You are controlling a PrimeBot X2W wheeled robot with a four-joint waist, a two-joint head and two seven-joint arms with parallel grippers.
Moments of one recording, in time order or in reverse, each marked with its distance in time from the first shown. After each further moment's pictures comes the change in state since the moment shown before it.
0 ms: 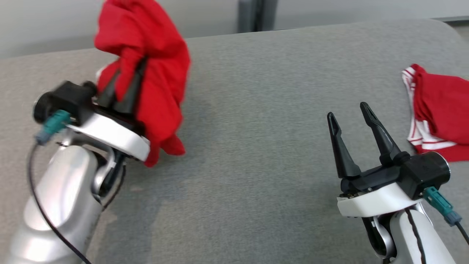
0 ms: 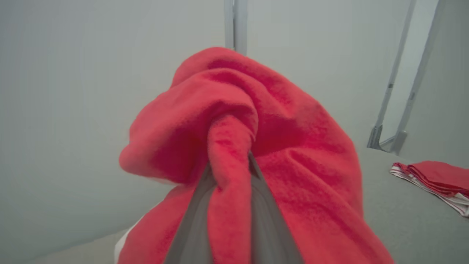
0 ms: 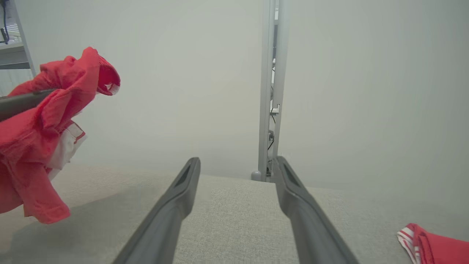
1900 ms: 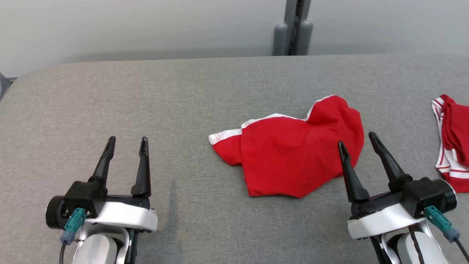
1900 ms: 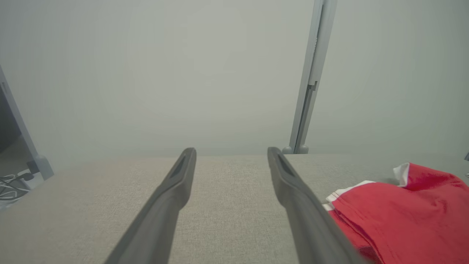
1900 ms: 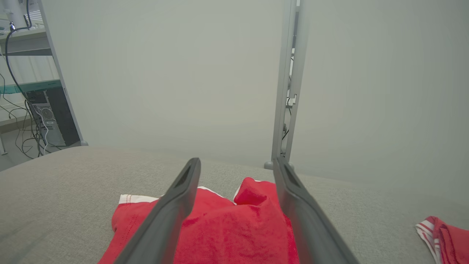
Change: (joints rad) left arm 0.448 -0.155 0.168 -0.180 0.193 0.205 -0.068; right arm 0.097 -0.028 -0.038 0.055 -0.011 0.000 -0.012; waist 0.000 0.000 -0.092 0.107
